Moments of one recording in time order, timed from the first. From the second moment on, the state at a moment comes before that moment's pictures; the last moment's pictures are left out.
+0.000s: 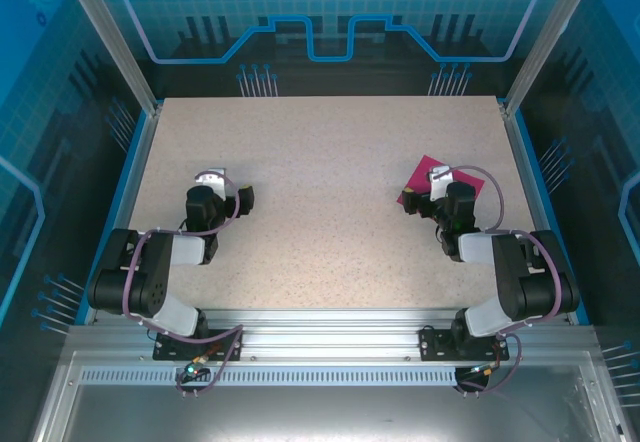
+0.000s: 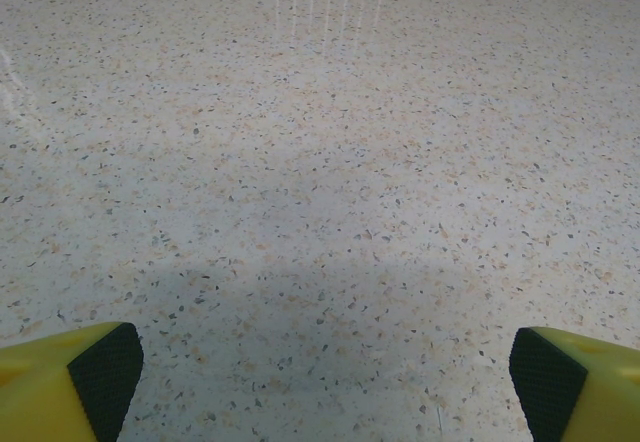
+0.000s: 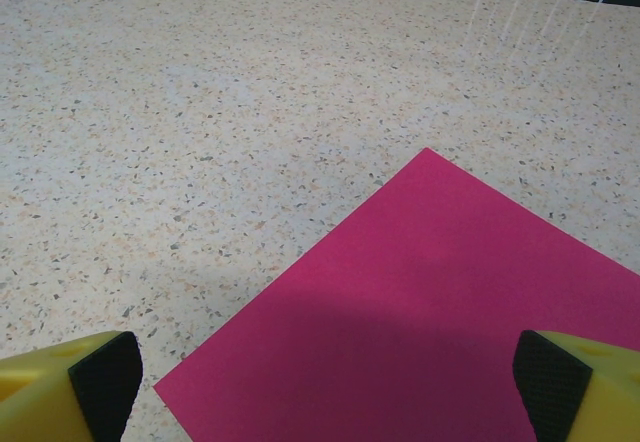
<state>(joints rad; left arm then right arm) -0.02 1.53 0.39 0.73 0.00 -0.11 0.07 1.50 0.42 0.64 -0.07 -0.08</state>
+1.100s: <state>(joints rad) 0.01 1.15 0.64 -0.01 0.17 -0.63 -0.01 1.51 0.88 -0.44 -0.28 0.39</state>
